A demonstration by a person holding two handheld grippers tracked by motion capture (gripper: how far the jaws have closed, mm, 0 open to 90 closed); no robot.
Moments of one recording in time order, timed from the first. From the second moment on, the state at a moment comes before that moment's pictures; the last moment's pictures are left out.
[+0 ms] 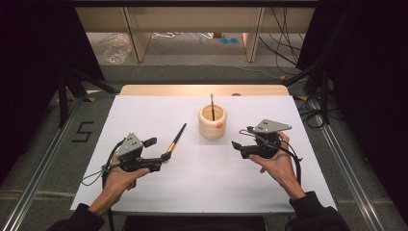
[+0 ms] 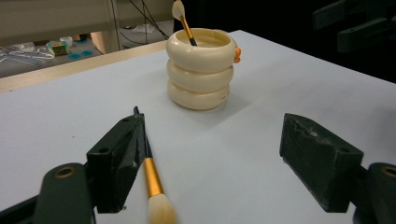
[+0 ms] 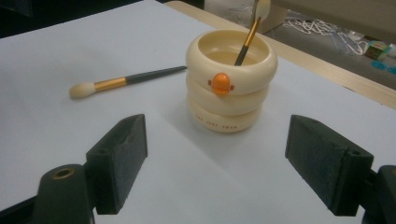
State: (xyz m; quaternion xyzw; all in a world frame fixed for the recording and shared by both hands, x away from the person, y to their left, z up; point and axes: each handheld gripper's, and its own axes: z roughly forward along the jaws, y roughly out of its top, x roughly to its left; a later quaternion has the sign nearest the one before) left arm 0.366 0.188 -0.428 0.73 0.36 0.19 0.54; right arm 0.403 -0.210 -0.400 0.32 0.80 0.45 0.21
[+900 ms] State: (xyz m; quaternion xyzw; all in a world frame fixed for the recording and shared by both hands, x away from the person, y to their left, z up) left arm 0.373 0.190 -0.428 0.73 0.37 0.20 0.54; right arm 0.368 -0.220 -0.411 0.33 0.78 0.50 0.19
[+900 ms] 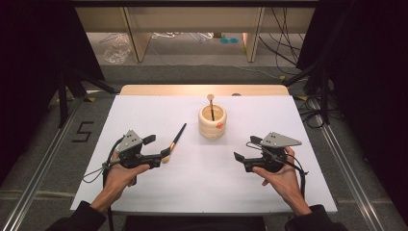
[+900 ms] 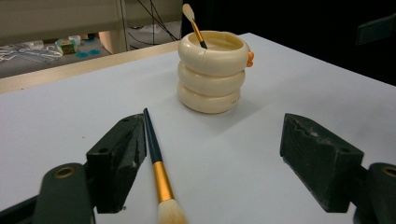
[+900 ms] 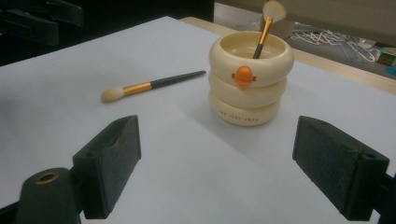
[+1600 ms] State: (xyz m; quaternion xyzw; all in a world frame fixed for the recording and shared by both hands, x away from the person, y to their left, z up) left arm 0.372 0.190 -0.427 0.73 0.37 0.20 0.55; right arm 0.345 -0.224 -0.413 0.33 0.76 0.53 0.18
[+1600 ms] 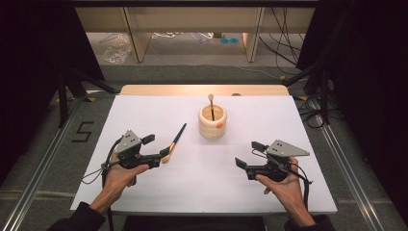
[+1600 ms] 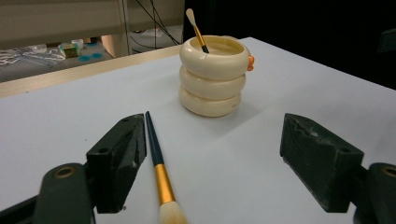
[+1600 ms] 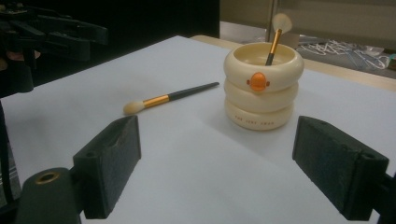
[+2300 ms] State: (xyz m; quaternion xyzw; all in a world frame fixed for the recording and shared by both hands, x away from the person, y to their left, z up) left arm 0.394 0.182 -0.432 0.74 0.39 0.20 0.51; right arm 0.344 -0.223 -0.416 0.32 0.76 0.53 0.18
